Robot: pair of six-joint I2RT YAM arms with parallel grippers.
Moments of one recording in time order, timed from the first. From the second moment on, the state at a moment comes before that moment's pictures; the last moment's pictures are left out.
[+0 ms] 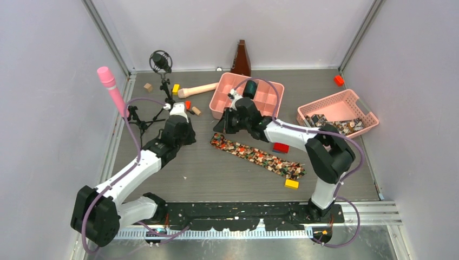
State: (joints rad) left arm -0.51 1.10 0.70 -0.21 -0.26 -0.44; right arm 0.72 1.75 1.15 0.05 -0.25 0.66
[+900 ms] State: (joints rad) left arm -0.43 1.11 0.66 -0.21 -0.16 -0.48; right arm 0.75 1.96 0.92 0.60 -0.29 0.95
